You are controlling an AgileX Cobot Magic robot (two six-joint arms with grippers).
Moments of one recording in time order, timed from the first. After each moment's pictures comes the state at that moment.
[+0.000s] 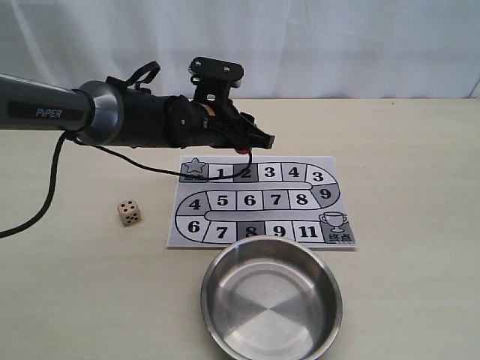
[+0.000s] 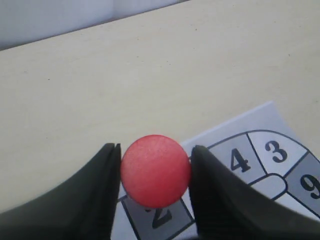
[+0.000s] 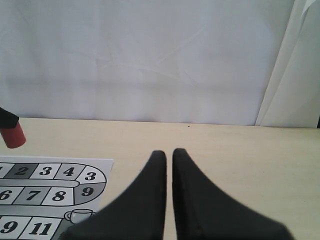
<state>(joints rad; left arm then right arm) -0.60 2.17 -1.44 -0.38 -0.04 0.28 -0.03 0.00 0.00 -0.03 0.11 -0.04</state>
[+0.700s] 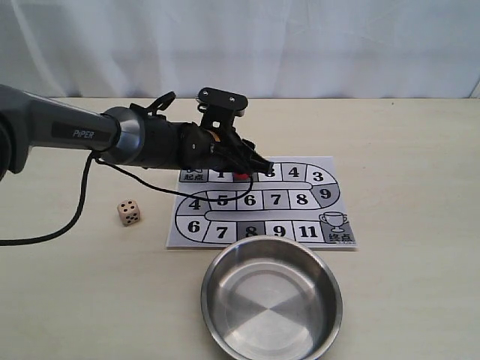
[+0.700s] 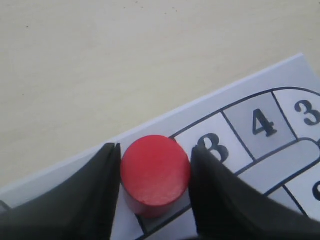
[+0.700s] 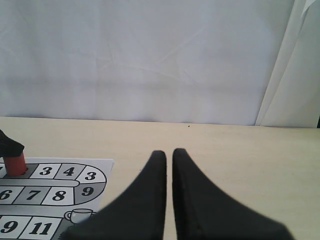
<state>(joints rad) -0.61 2.28 -1.46 -0.38 -0.04 0.28 -0.03 0.00 0.00 -0.03 0.11 -0.04</state>
